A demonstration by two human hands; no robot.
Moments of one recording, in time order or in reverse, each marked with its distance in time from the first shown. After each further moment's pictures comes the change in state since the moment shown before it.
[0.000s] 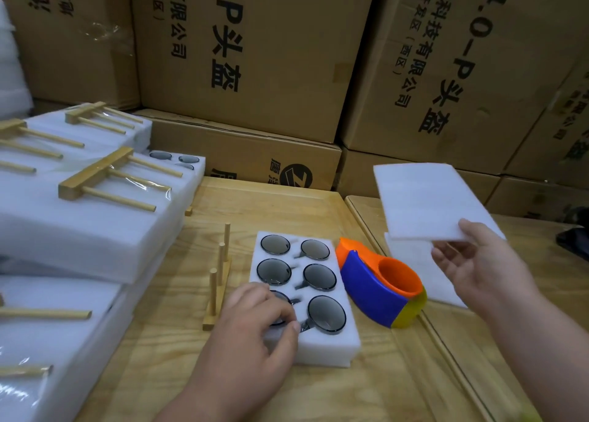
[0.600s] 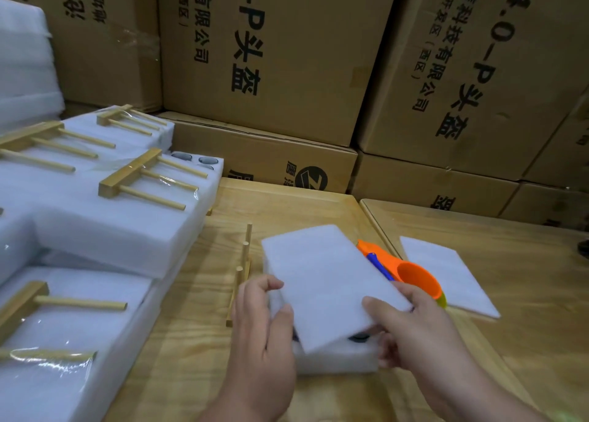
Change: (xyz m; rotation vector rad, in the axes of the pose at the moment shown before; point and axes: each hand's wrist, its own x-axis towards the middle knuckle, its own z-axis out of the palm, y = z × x) left_hand -0.010 0.015 0.001 -0.373 0.245 -0.396; right_hand -0.123 0.078 0.031 -0.634 -0.270 0.053
